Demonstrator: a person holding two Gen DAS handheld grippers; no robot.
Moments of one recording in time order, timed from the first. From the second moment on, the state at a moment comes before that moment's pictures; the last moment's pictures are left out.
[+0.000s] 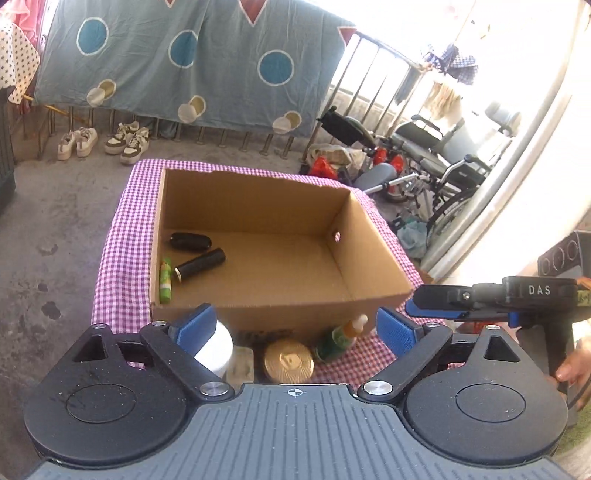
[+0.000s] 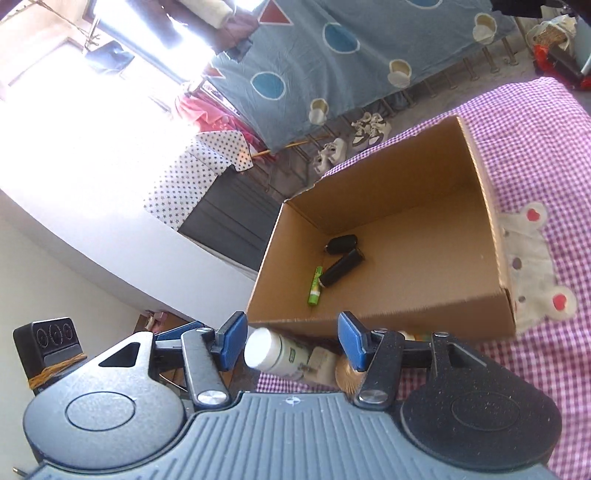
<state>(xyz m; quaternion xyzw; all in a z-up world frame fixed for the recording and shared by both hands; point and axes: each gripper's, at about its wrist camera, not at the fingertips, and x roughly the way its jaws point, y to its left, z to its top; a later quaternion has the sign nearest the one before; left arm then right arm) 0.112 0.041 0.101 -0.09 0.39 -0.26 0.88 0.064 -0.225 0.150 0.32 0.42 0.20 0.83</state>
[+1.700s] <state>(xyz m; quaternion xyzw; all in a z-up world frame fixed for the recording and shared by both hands) 0.038 -0.033 -0.030 0.20 0.43 -0.22 0.86 0.013 -0.125 0.021 0.29 0.51 0.12 0.80</state>
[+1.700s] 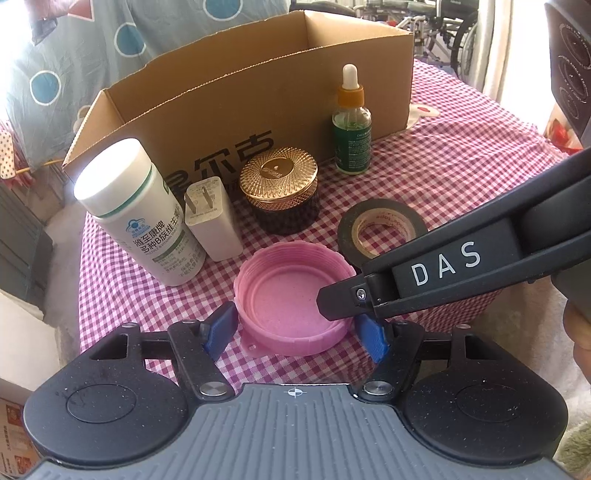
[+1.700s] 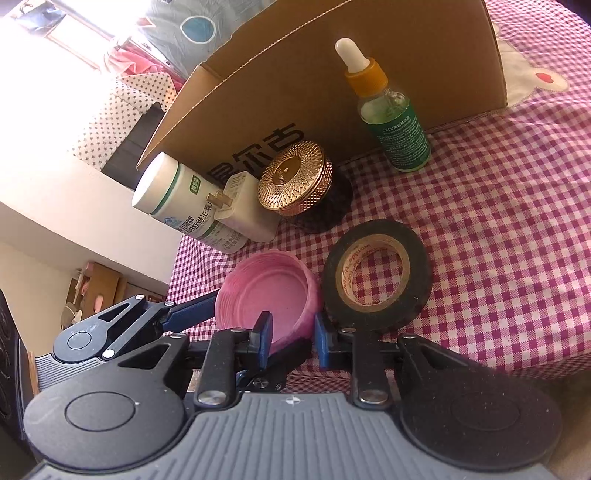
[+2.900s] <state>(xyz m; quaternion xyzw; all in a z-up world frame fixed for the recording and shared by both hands) 0.070 -0.047 0.106 0.22 0.26 -0.15 0.93 0.073 -0.141 0.179 0.20 0.38 0.22 0.88</state>
